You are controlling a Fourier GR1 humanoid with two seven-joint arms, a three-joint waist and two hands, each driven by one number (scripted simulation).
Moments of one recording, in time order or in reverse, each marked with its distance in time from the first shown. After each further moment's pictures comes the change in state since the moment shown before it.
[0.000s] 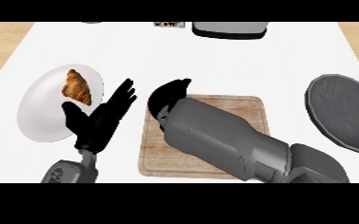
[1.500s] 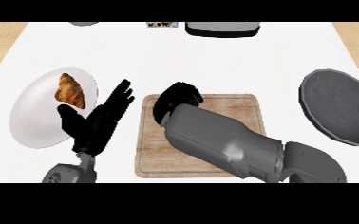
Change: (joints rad) left arm 0.027 -0.024 0.025 -0.029 -0.023 0.006 0.007; right arm -0.044 0.012 0.227 0.093 0.075 0.030 -0.060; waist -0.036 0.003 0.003
